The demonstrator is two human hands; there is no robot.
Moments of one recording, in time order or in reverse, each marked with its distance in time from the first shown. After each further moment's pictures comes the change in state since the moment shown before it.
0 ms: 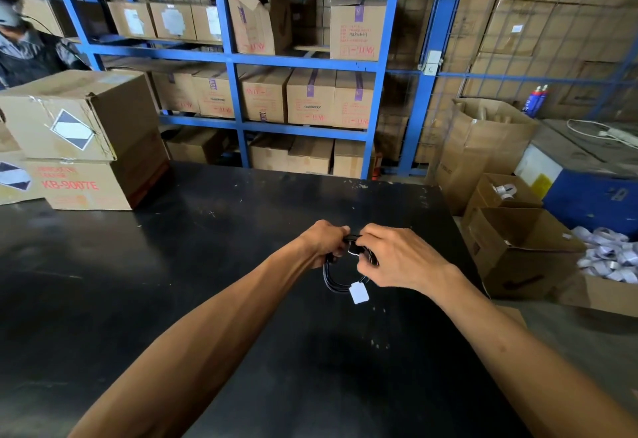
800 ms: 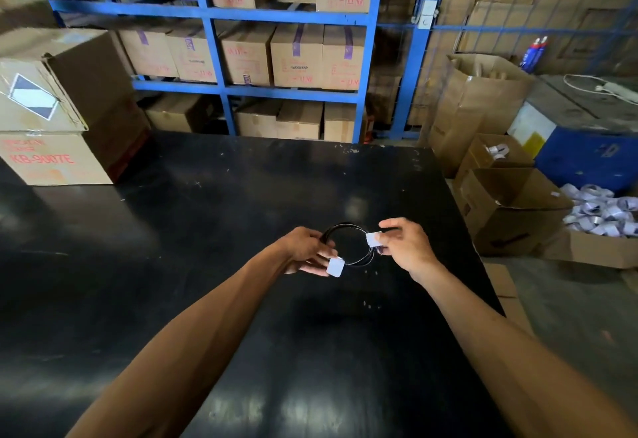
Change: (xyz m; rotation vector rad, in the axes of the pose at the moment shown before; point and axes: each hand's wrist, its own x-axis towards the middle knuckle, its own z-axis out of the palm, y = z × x) left_hand 0.018 -0.088 -0.017 -0.001 -0.207 -0.180; right_hand -0.042 0.024 0.094 1.080 0.179 1.066
